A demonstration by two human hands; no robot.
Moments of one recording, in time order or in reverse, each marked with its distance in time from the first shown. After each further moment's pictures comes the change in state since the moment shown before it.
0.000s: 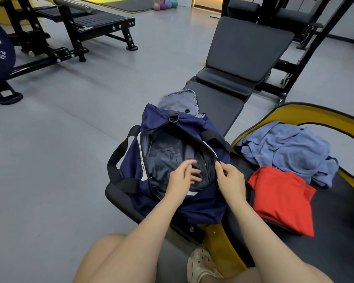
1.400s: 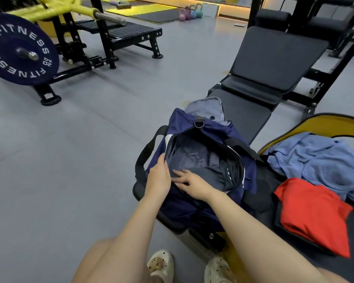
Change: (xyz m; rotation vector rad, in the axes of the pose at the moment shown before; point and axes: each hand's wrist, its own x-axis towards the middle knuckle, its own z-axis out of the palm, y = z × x) left_hand -0.025 0.033 -0.113 0.594 0.348 -0.046; right_hand -0.007 -0.074 0.106 -0.240 -0.886 -0.545
